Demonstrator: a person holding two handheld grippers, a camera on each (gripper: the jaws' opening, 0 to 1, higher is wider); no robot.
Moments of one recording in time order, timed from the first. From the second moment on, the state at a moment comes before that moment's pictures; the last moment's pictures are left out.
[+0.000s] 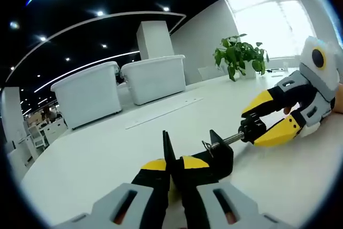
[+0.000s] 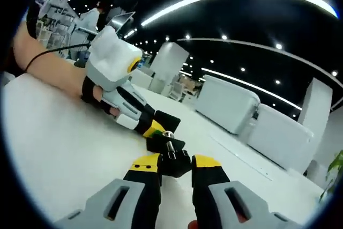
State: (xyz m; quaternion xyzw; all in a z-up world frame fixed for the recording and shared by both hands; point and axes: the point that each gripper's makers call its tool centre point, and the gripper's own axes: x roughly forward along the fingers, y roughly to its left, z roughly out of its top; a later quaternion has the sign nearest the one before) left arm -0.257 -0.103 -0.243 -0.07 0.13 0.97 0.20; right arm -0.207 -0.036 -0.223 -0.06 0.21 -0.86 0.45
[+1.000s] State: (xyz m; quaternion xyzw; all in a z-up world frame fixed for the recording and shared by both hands) left arm -0.250 -0.105 -0.245 -0.07 0.13 0.97 0.19; right arm -0.216 -0.038 -0.225 -0.12 0.36 -0.82 0.42
